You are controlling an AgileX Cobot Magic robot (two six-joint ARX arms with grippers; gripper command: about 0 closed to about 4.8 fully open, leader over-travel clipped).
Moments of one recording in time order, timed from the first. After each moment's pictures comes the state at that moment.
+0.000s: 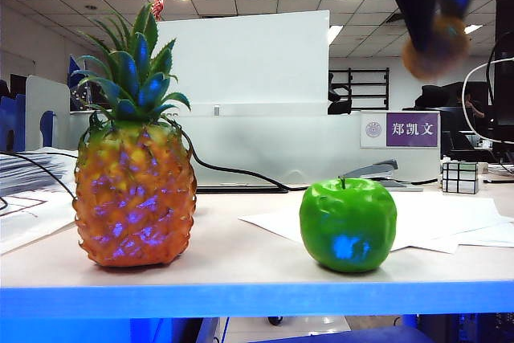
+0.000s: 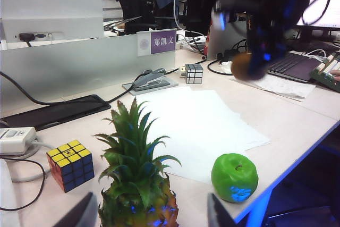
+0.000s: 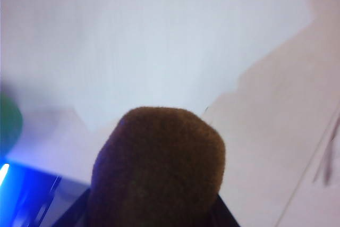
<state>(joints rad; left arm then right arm) -0.12 0.00 0.48 -0.47 0.60 0.01 0.51 1.62 1.72 -1.38 0.33 -0.07</state>
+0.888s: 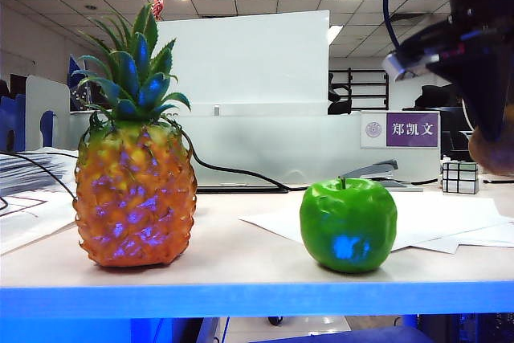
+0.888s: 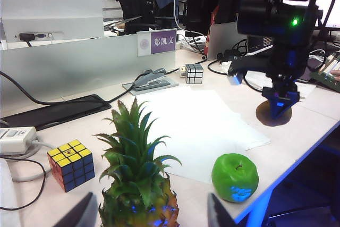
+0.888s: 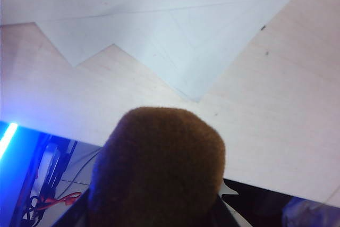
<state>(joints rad) -0.12 0.00 0.48 -0.47 0.60 0.01 0.37 1.62 1.41 -1.32 0.23 -0.08</state>
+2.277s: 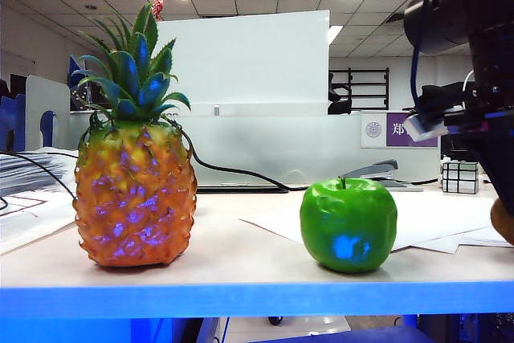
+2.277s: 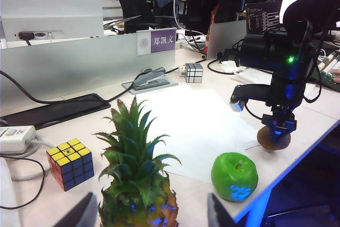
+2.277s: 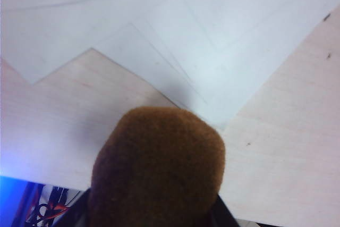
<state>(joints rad) -0.12 0.00 0.48 -0.47 0.60 0.01 0.30 1.62 1.16 -1.08 0.18 -0.11</state>
